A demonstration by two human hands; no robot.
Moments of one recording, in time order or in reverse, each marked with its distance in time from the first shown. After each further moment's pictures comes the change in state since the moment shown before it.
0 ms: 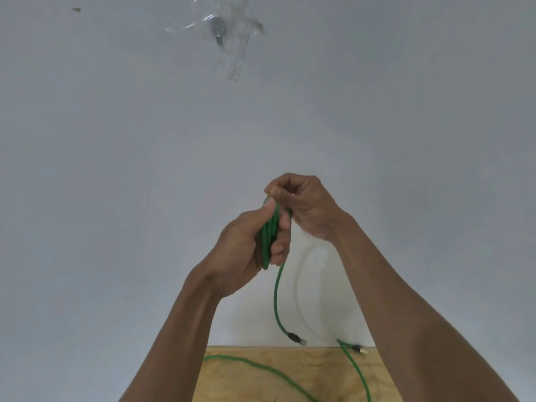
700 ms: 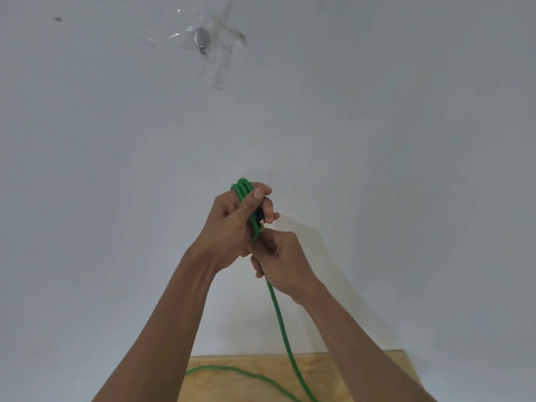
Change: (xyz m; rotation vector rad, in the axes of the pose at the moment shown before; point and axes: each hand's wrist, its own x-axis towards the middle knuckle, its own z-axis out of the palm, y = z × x) left_hand 0.038 0.005 -0.013 0.212 0.209 0.261; right_hand -0.052 0.042 0.044 -0.327 0.234 0.177
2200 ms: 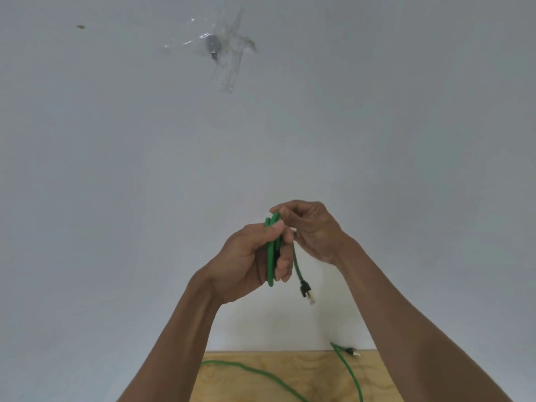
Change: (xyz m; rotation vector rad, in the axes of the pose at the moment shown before) left_hand -0.044 -0.002 0.012 -0.344 -0.347 -0.322; right_hand 0.024 -0.016 -0.058 0.356 -0.204 -0.088
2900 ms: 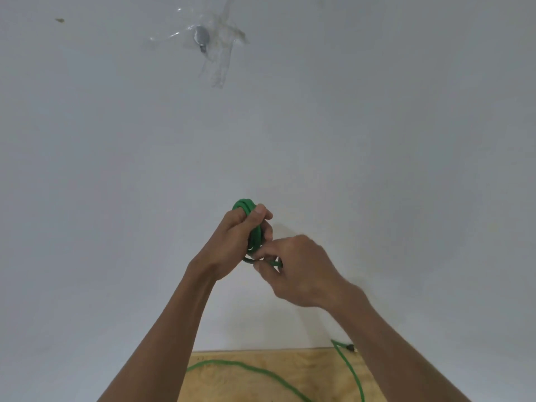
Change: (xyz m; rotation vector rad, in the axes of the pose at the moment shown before) left_hand 0.024 0.001 -0.037 0.514 0.373 0.072; right_hand -0.047 -0.002 0.049 -1.230 -0.001 -0.010
